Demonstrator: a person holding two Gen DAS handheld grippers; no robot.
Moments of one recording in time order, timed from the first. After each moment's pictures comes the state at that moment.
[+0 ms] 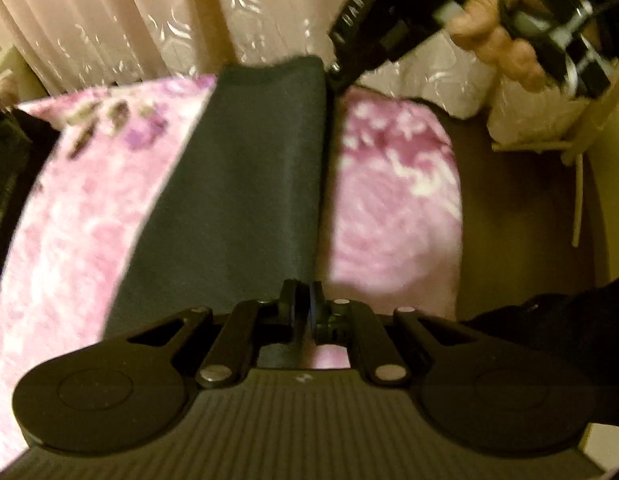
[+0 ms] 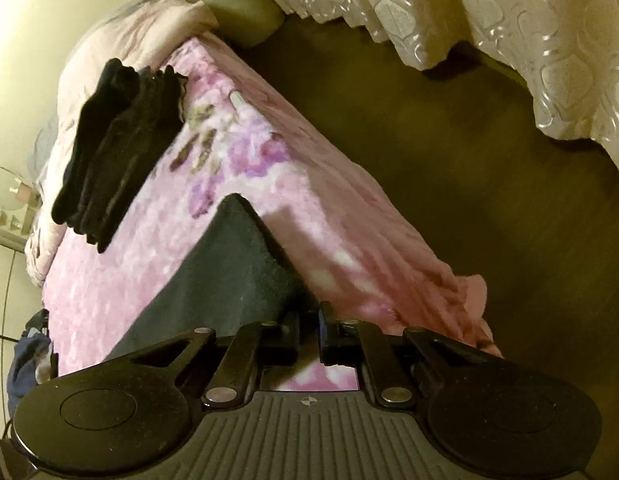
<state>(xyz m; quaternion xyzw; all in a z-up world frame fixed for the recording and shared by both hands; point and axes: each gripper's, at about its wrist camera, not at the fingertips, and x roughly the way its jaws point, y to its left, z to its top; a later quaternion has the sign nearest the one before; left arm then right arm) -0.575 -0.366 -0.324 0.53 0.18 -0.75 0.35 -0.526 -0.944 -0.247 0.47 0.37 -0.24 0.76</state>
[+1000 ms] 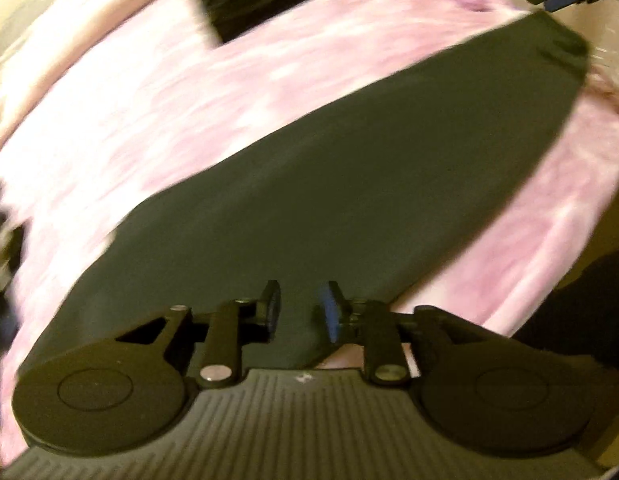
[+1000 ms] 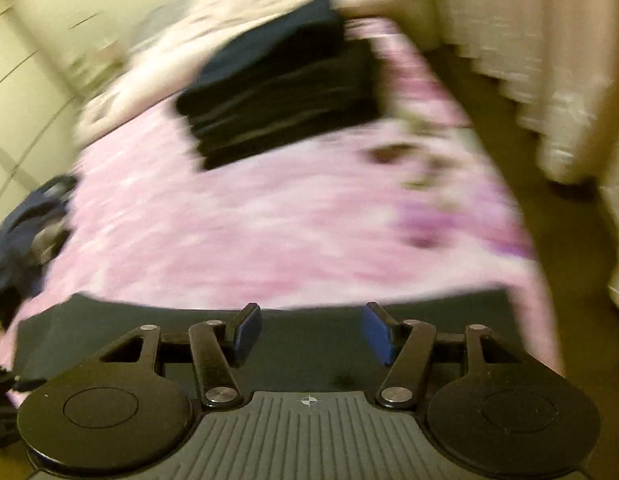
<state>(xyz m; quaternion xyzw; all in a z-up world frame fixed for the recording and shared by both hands) -0.334 -0.214 -0.274 0.47 0.34 -0.51 0.64 -0.360 -0.822 -0.171 0.26 0.42 -0.07 0.87</state>
